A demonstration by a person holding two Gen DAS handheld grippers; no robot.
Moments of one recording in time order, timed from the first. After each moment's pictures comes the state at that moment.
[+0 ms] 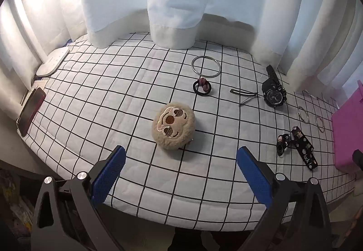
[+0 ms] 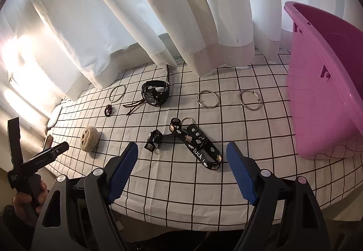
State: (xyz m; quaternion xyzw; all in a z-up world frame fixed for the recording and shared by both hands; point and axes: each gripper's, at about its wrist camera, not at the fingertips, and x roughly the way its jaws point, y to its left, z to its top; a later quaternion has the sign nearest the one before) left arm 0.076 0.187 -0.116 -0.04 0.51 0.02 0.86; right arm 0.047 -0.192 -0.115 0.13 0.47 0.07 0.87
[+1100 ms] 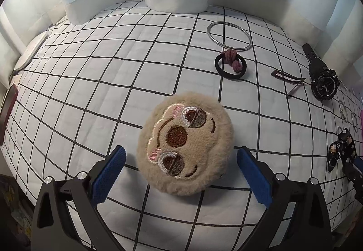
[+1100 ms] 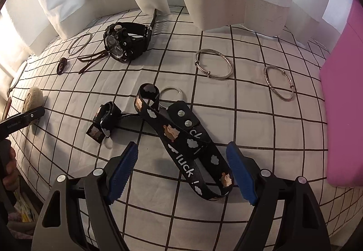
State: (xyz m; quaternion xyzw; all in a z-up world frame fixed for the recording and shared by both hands) left arm 0.147 0.196 -0.220 -0.02 0.55 0.03 0.83; right arm 0.117 -0.153 -0.226 0.02 0.55 0.05 0.84
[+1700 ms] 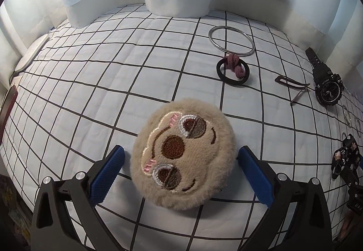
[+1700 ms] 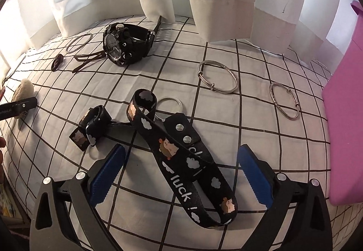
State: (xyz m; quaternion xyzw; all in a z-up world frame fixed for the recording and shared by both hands) left arm 0.148 0.196 -0.224 -0.03 0.53 0.03 0.85; right arm 0.116 -0.147 -0.241 -0.03 0.48 0.05 0.87
